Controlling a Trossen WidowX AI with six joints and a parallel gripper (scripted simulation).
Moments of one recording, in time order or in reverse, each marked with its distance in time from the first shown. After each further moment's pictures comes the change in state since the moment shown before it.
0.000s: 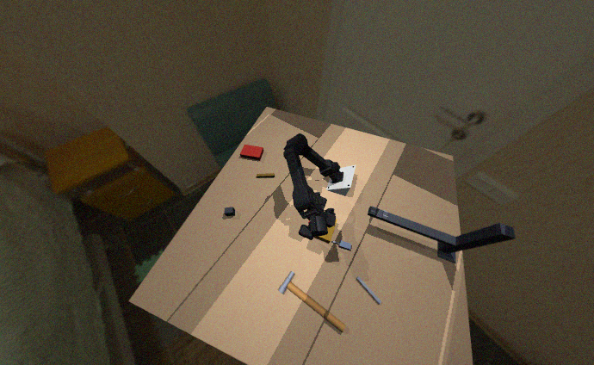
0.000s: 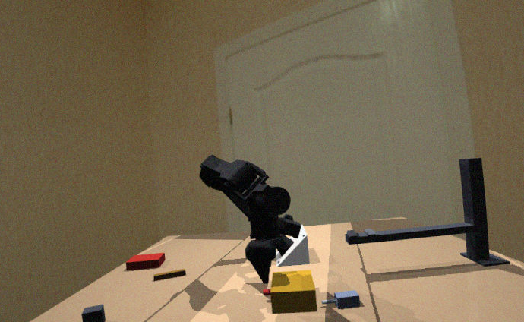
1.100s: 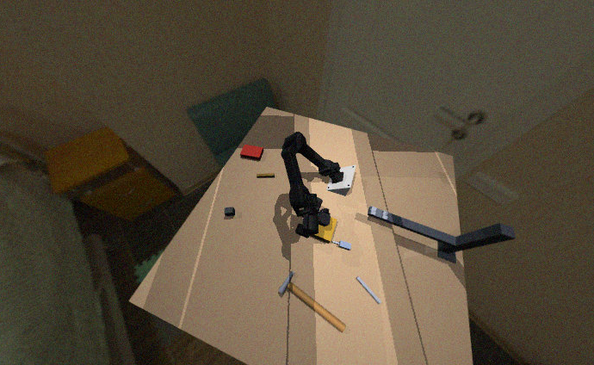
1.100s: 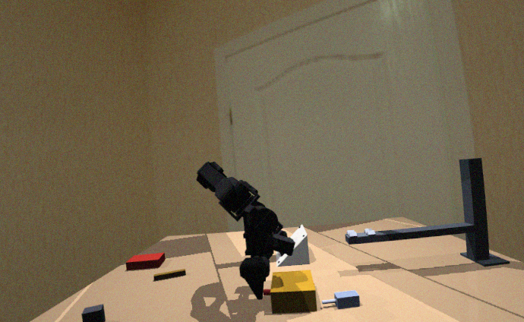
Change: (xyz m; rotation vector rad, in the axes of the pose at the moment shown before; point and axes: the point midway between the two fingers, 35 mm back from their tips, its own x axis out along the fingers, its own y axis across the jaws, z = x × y) arm 0.041 0.011 -0.020 0.003 0.006 0.000
